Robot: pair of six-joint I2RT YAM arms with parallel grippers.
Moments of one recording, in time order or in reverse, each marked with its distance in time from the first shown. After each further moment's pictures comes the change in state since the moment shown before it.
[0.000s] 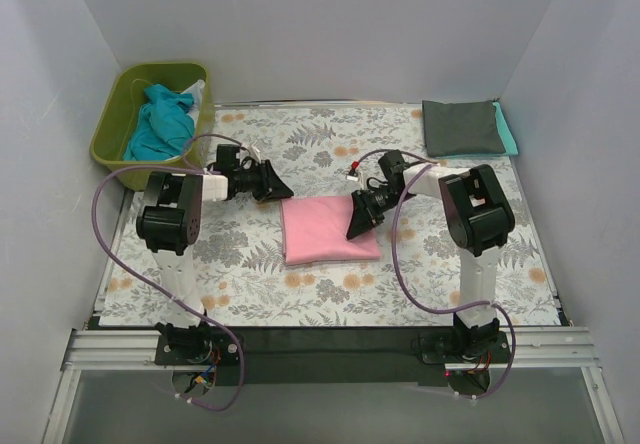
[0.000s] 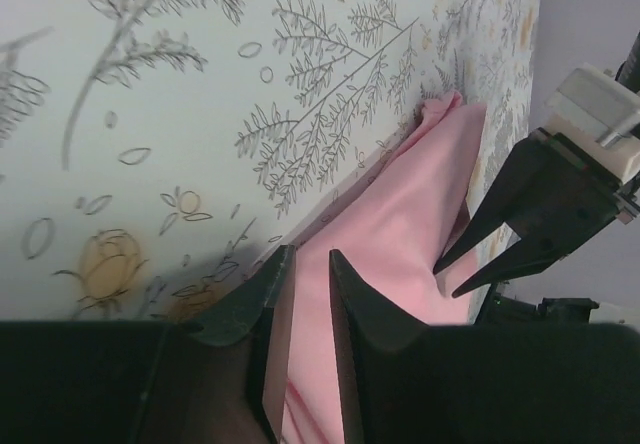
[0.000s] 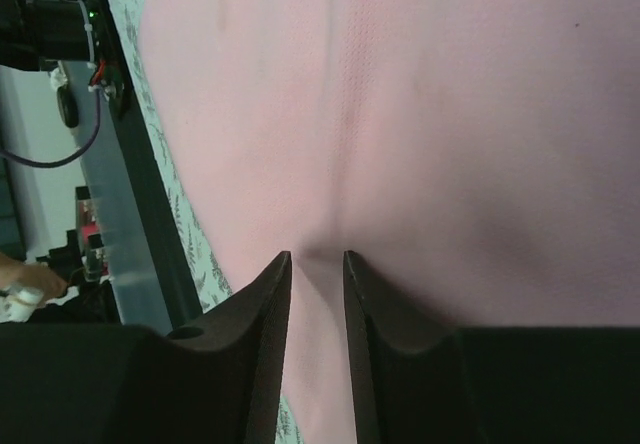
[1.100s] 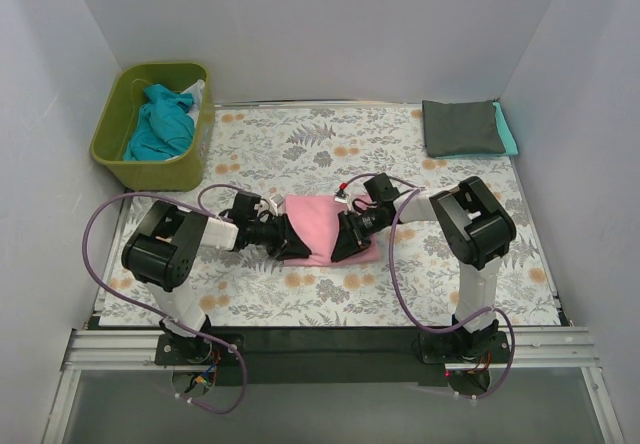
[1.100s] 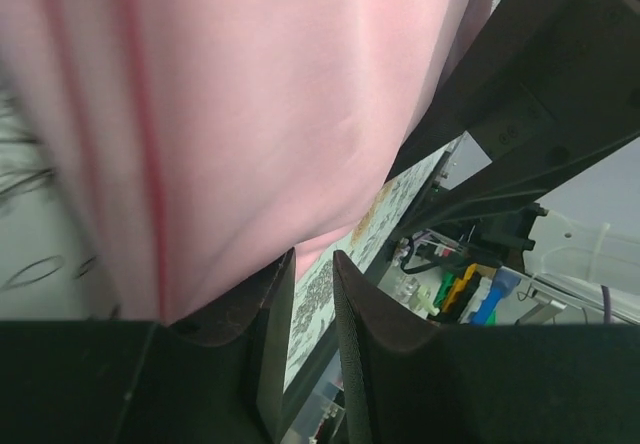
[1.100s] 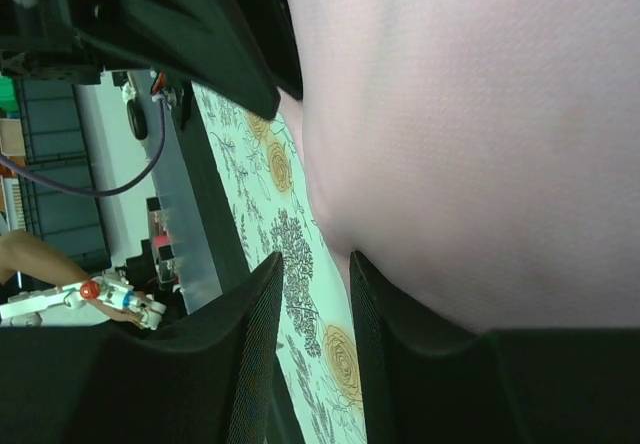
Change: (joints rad) left arm -0.225 -0.298 -0.504 0.105 -0.045 -0.306; right arm 0.139 -0.098 -0.264 0.400 -0.020 0.403
